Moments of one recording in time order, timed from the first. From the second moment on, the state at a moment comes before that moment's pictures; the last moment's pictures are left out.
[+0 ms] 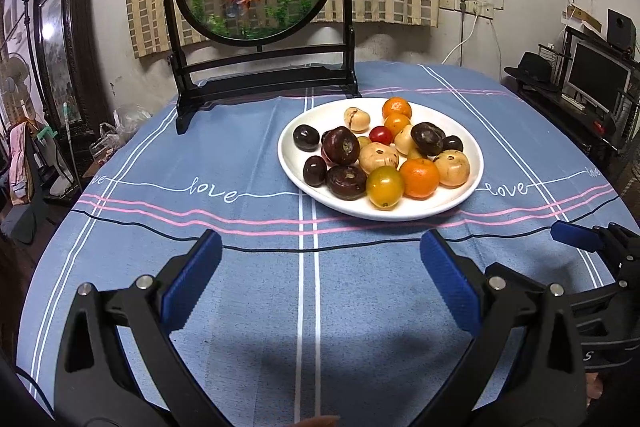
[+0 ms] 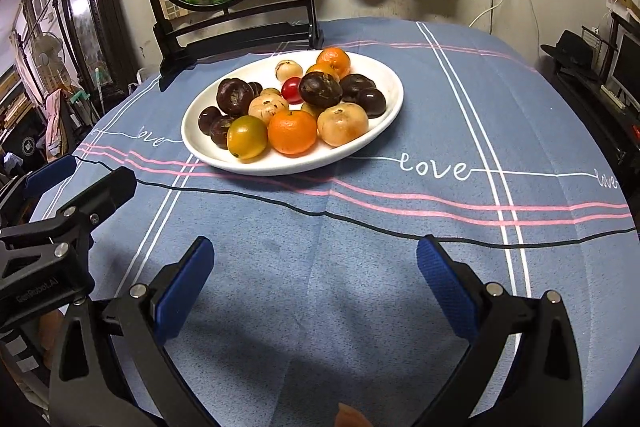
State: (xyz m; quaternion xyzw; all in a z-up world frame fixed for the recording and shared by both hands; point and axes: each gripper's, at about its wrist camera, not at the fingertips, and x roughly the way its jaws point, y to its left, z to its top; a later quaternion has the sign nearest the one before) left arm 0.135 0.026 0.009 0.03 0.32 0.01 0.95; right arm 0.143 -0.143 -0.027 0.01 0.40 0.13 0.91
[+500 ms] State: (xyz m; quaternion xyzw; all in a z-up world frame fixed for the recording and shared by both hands) left arm 0.132 0.022 0.011 0.04 0.29 0.00 0.96; right arm 0.143 -0.143 -0.027 0.01 0.40 0.12 0.91
